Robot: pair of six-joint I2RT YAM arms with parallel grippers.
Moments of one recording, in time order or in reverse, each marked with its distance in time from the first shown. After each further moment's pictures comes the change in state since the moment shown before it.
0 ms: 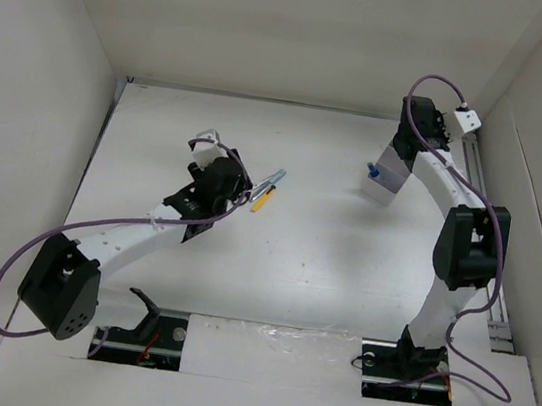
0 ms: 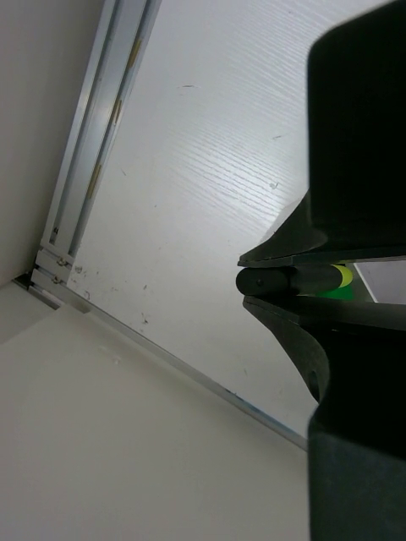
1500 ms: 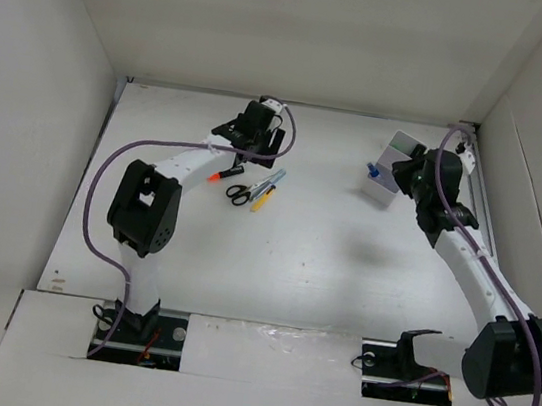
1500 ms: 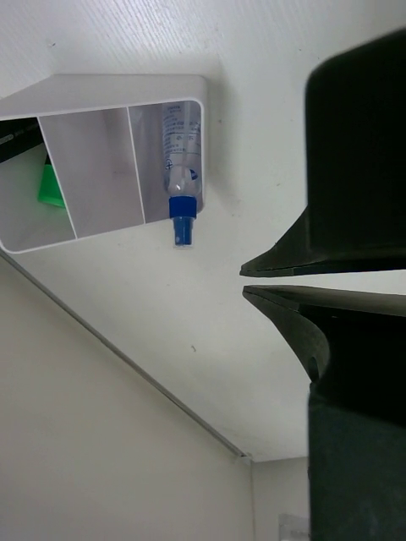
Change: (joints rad) left arm 0.129 0.641 0.708 -0.325 0.361 0.642; right arm 0.042 -0.659 -0.603 0.105 -0.719 0.056
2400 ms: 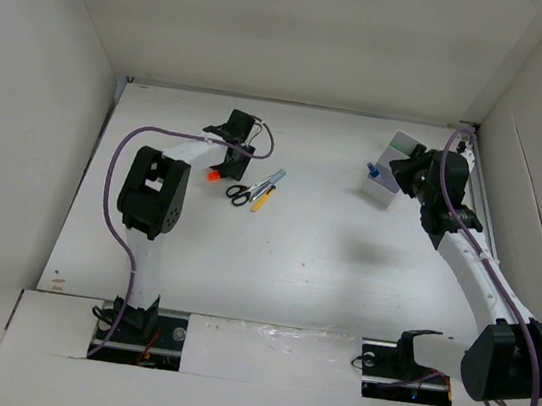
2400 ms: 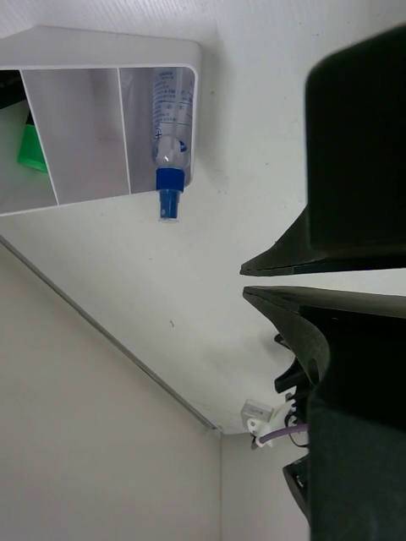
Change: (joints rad) left arm 0.140 0.175 0.015 -0.153 -0.034 0.137; right arm -0.050 -0.016 -0.016 0.028 -0.151 0.000
